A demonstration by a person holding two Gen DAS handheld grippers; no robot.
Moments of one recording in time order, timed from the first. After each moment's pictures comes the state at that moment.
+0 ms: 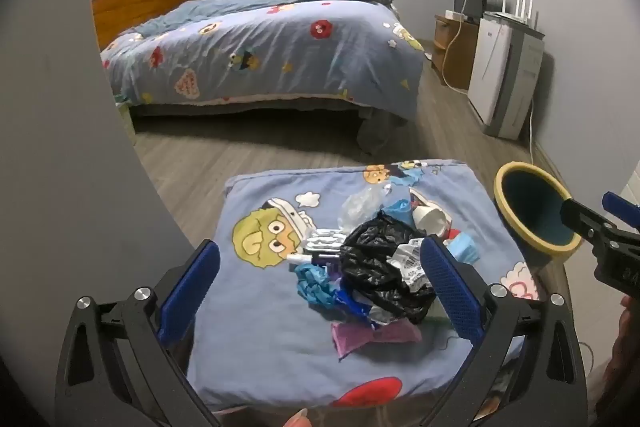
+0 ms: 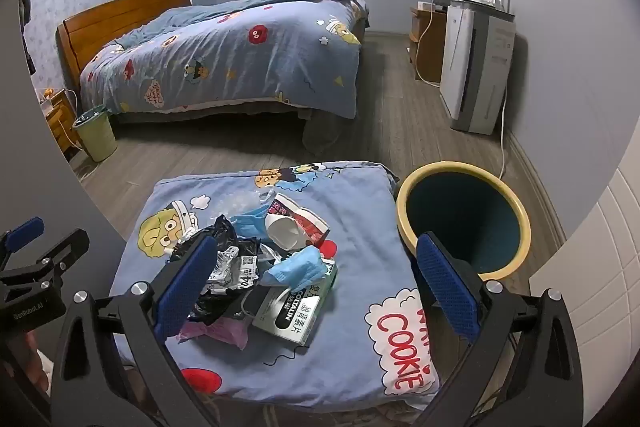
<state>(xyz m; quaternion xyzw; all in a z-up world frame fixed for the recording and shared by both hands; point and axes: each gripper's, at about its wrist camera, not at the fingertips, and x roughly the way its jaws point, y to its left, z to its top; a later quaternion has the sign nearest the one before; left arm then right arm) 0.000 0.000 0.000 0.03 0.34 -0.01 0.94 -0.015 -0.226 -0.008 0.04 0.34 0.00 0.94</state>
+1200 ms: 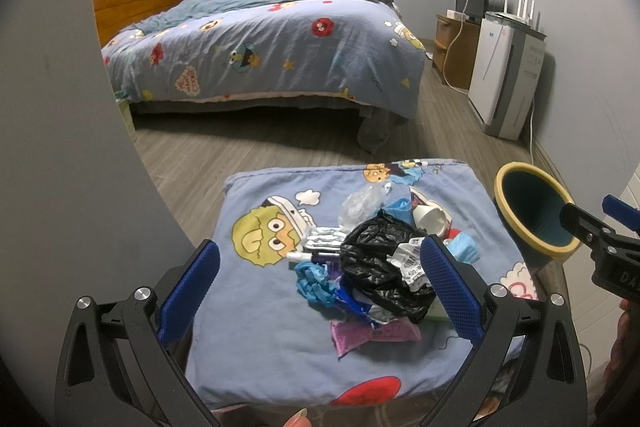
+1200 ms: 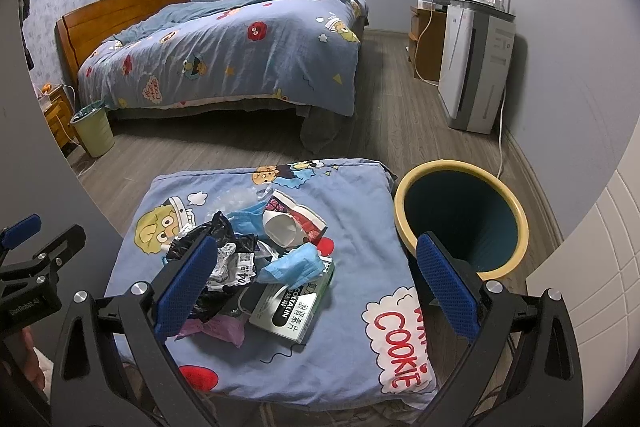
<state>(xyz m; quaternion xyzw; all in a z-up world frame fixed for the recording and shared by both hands) 0.000 0.000 0.000 0.02 0.35 -0.01 0.94 -0.015 -0.226 -0.012 0.03 0.34 0.00 0.94</state>
